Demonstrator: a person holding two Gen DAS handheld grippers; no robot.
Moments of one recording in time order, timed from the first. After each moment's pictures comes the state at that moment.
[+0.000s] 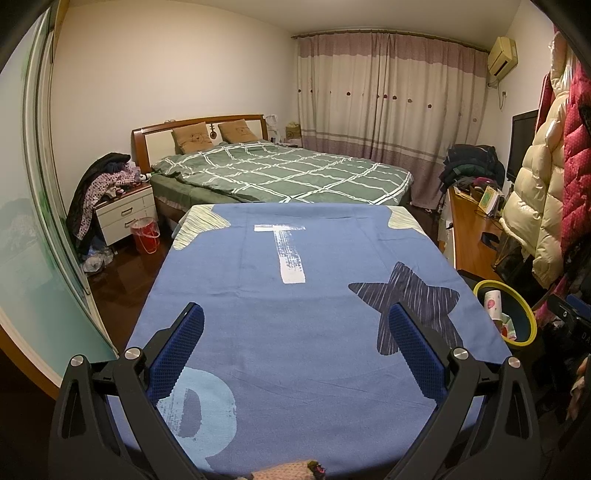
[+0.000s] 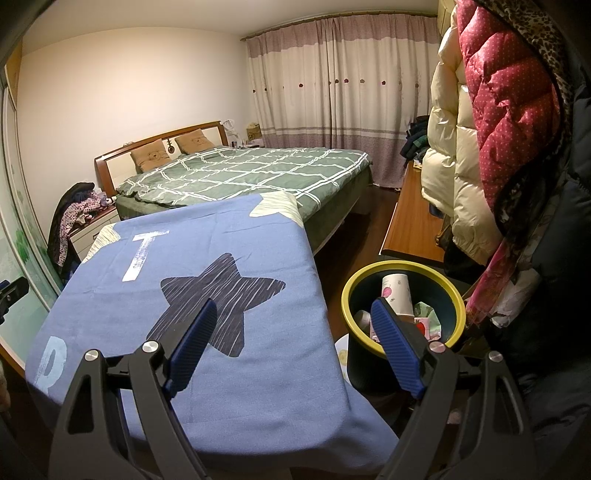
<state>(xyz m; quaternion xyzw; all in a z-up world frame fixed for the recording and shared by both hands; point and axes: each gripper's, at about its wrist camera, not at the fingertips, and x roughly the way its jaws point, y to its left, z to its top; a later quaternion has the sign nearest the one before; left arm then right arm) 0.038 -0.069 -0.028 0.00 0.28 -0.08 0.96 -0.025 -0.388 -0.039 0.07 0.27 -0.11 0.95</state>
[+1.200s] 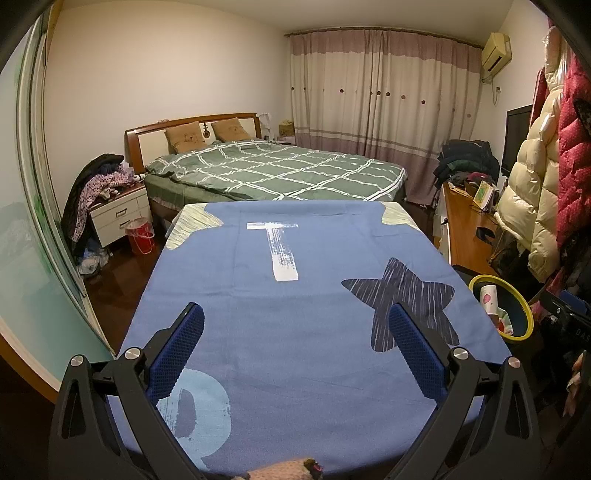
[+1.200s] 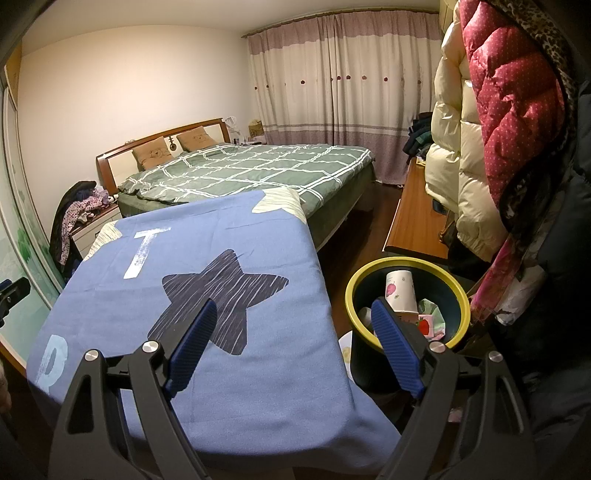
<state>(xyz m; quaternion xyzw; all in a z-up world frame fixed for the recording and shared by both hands) 0.037 -0.070 -0.031 0.01 0.28 -0.09 0.96 -0.024 -0.381 -0.043 0.07 0.27 -0.11 0.95</state>
